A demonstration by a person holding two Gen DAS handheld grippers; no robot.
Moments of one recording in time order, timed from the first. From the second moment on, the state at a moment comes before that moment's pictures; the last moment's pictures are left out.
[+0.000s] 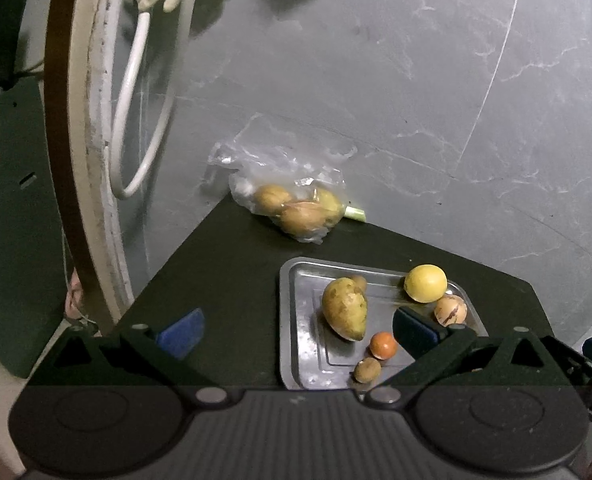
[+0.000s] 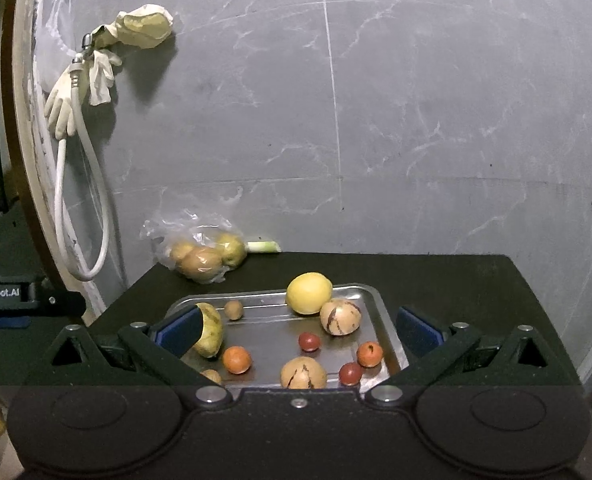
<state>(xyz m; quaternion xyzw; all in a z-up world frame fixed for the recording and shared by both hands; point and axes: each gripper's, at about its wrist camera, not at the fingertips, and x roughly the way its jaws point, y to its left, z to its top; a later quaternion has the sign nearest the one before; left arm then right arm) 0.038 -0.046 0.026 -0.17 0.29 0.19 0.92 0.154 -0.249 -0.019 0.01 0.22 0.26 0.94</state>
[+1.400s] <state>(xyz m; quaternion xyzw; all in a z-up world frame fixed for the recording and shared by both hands) 0.010 -0.018 0.018 -0.11 0.30 0.12 0.94 0.104 -0.215 -0.023 0.01 0.23 0.20 0.95</state>
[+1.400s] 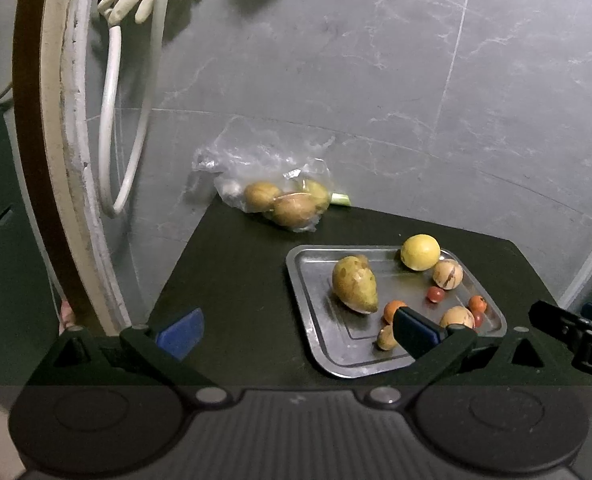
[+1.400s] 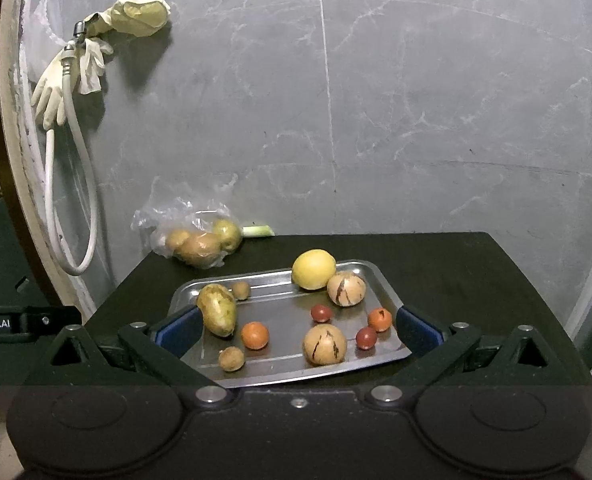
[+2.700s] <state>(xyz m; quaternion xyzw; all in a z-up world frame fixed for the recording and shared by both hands) -0.029 0.012 0.002 -0.08 0.30 0.04 0.95 0.033 -0.183 -0.028 0.01 0.25 0.13 0.96</state>
